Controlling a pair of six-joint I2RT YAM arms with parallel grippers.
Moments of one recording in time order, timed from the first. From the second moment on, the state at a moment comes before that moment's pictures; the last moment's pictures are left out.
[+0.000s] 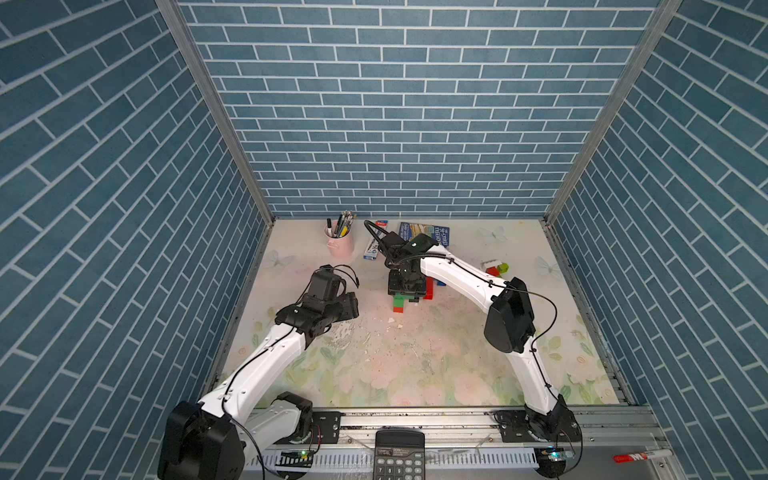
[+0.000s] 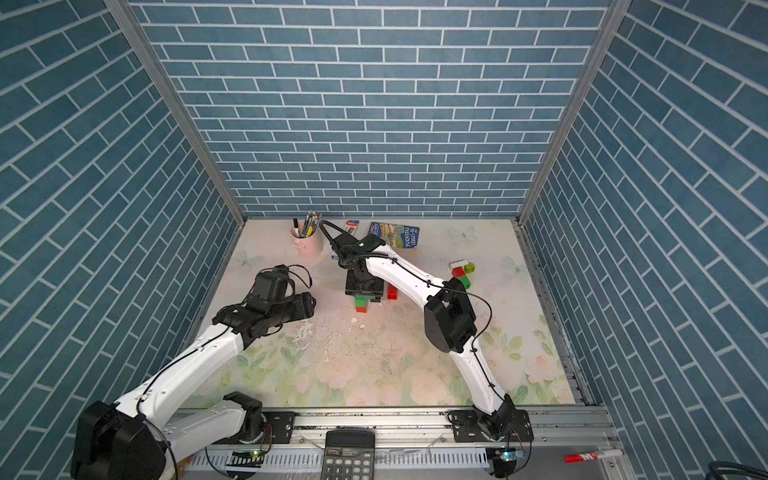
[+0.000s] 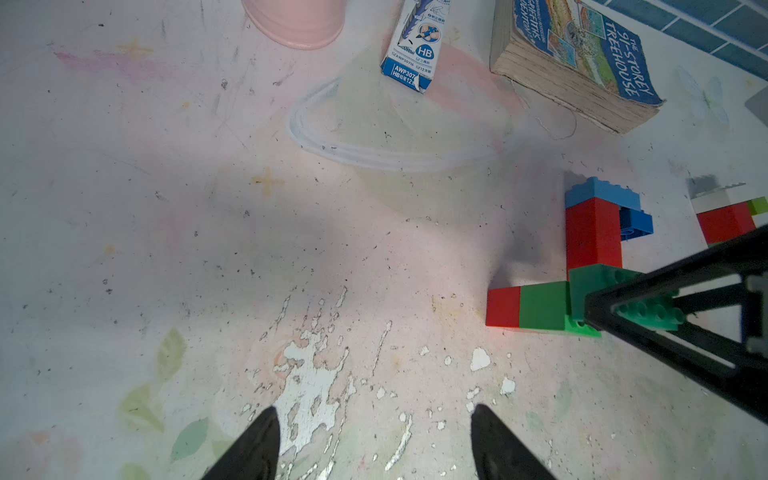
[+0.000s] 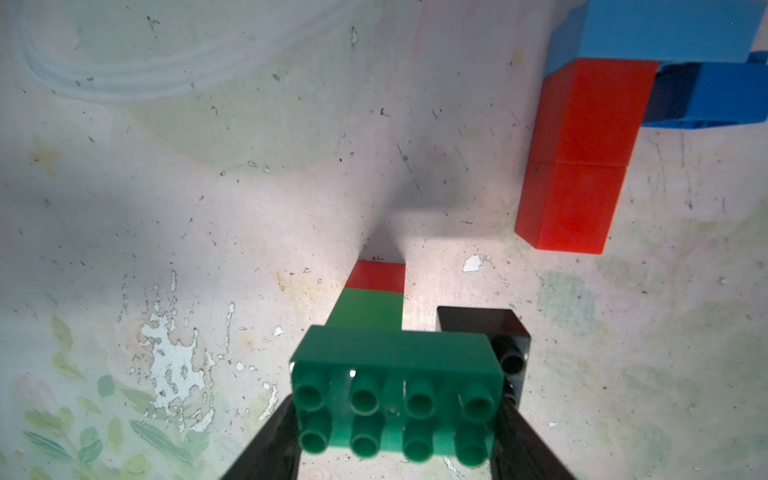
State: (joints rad) left arm -0.36 1.08 0.74 -0.52 -0.03 -0.50; right arm 0.90 2.24 2.13 -1.27 0.04 0.83
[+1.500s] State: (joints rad) left arm -0.36 1.08 0.73 -0.51 -0.04 -0.50; right arm 0.87 2.25 2.14 -1.30 -0.05 0.71
